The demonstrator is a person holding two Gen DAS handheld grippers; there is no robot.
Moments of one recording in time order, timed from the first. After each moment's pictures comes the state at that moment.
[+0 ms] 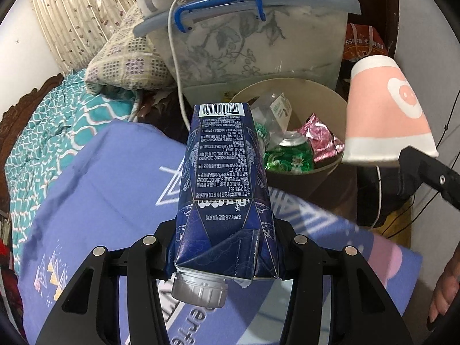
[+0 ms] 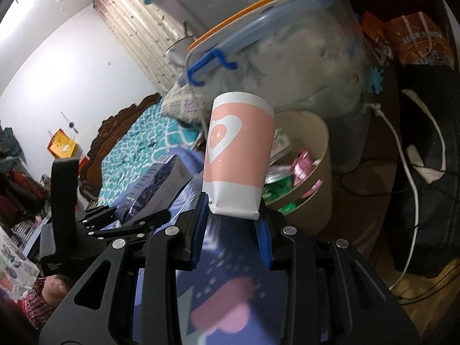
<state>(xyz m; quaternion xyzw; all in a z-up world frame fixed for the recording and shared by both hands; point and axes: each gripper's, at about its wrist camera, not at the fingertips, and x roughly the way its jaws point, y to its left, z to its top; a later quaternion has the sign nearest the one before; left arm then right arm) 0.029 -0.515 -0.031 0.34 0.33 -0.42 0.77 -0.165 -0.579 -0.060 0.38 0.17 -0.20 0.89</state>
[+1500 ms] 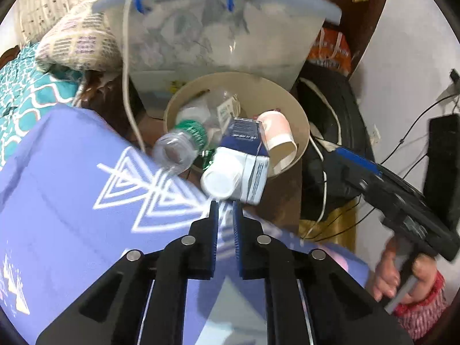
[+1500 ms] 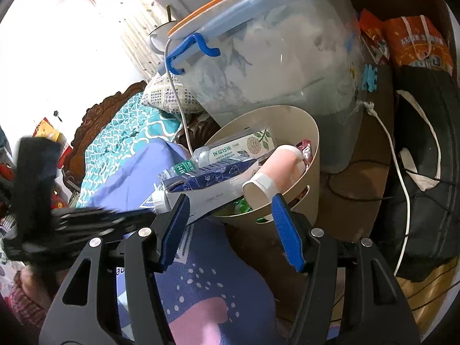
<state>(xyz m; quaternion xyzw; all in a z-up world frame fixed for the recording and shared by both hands) 0.034 -0.547 -0.040 0.29 0.43 -0.52 0.68 -0.127 -0.596 -0.072 0.36 0.22 -0.23 0.88</state>
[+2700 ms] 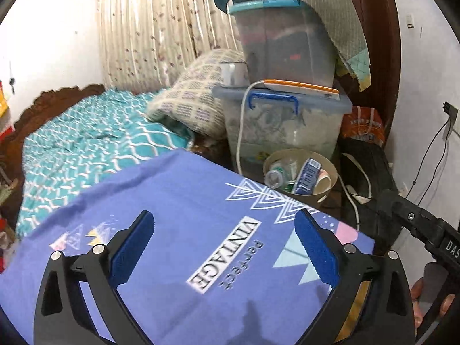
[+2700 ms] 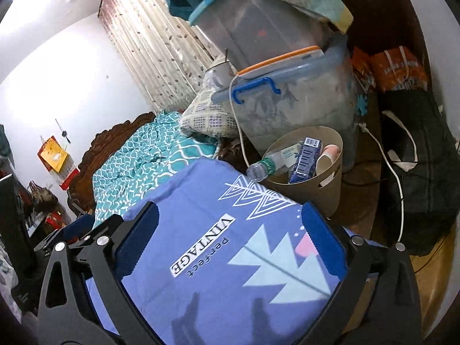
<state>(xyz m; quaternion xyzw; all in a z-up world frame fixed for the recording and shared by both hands) -0.009 -0.304 0.086 0.19 0.24 -0.42 0.85 -0.168 -0.402 0.041 0.34 0.13 -0.28 0.89</state>
